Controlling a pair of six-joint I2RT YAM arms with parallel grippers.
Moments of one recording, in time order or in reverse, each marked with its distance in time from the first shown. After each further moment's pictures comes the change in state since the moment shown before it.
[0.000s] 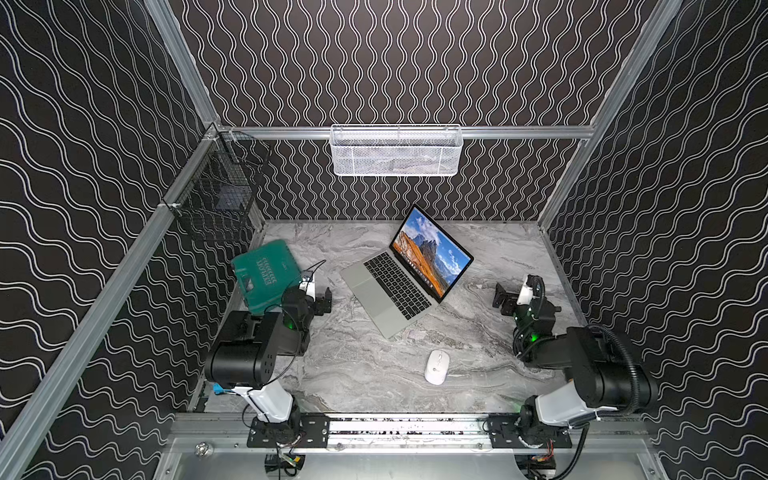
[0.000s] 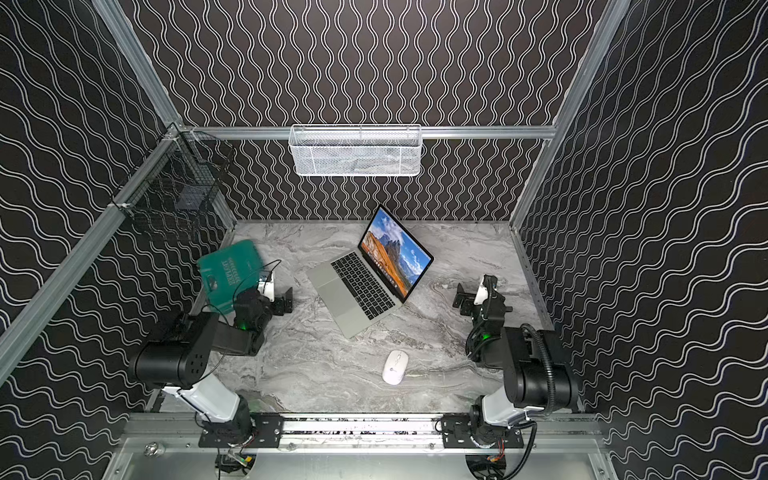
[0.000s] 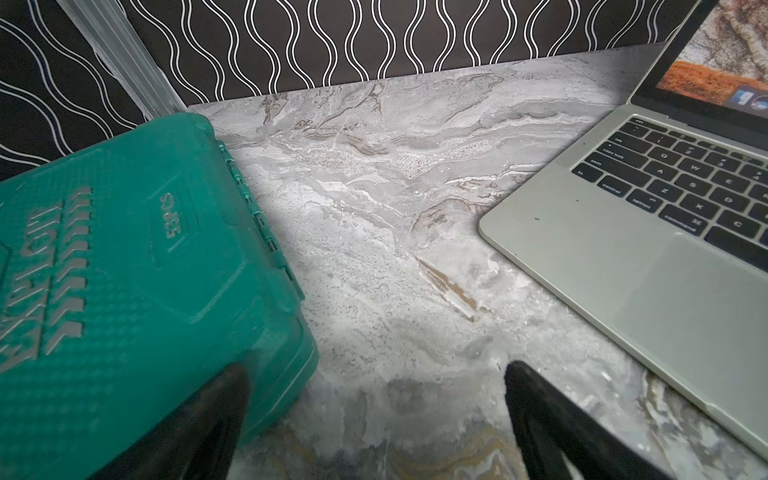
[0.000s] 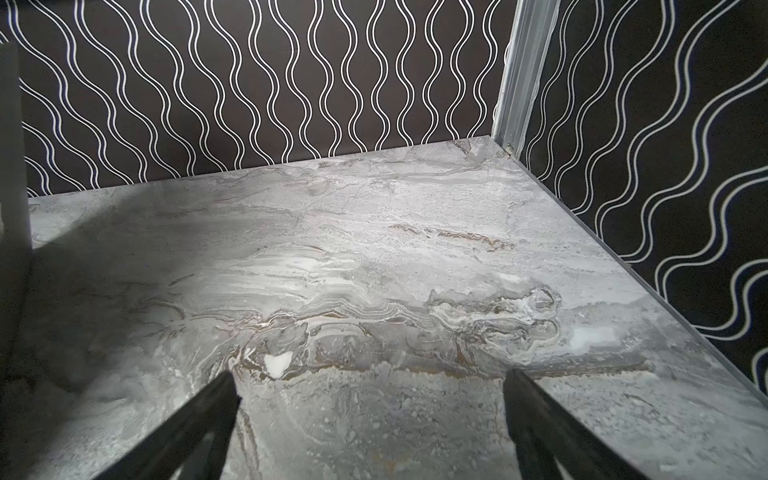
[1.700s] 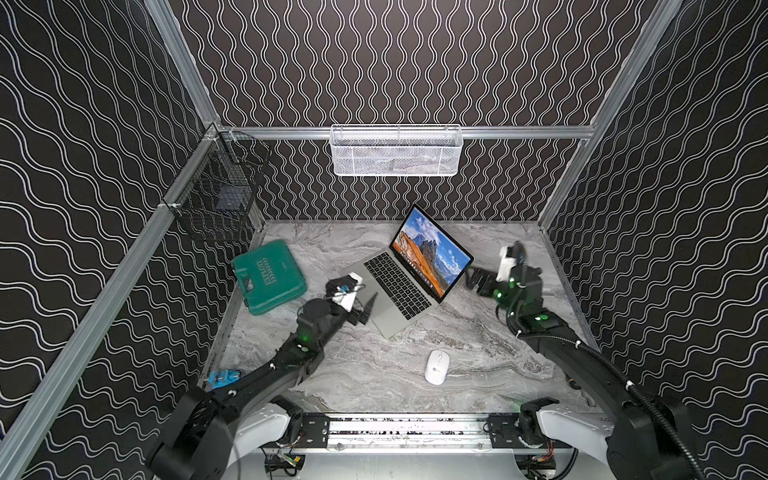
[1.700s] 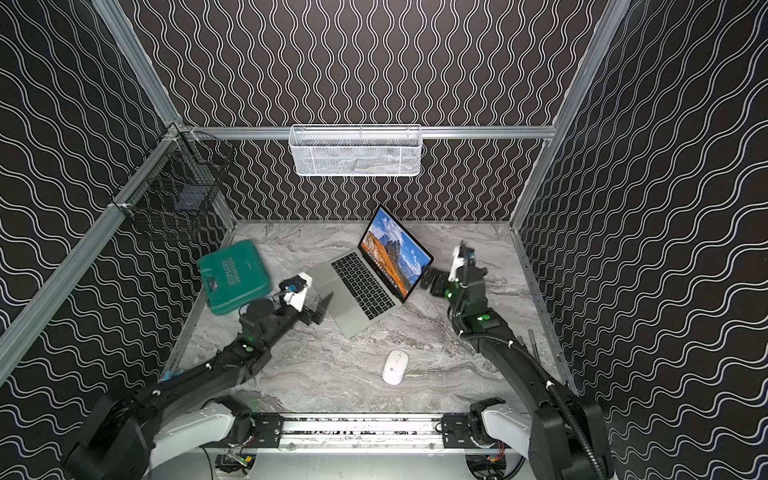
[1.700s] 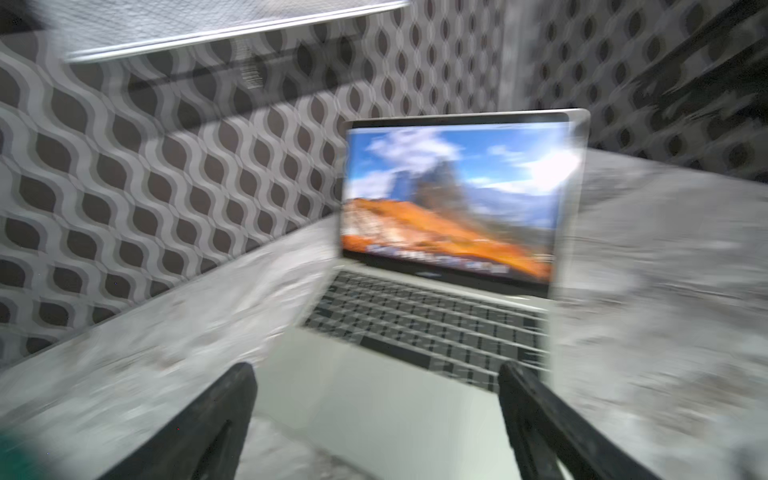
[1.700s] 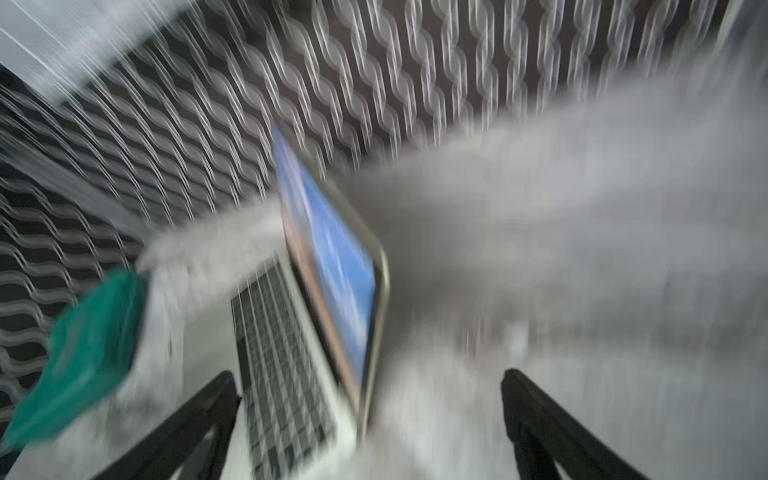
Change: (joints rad) left arm -0.516 -0.611 -0.015 -0.330 0.089 0.042; right arm 0.392 -0.413 0.387 -1.094 0.007 0.457
